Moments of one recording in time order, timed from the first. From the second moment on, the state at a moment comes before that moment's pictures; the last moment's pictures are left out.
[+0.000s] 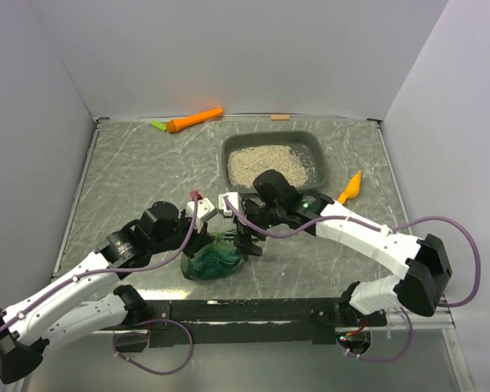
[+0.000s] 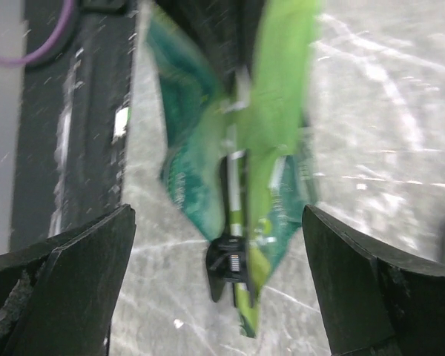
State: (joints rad) left arm -0.80 0.80 0.71 -0.45 0.19 -0.04; right arm 0.87 1.37 1.12 -0.56 -0.59 -0.53
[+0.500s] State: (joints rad) left arm -0.81 0.67 0.74 -0.36 0.21 -0.03; right arm 0.83 1.17 1.25 -0.46 -0.23 -0.14
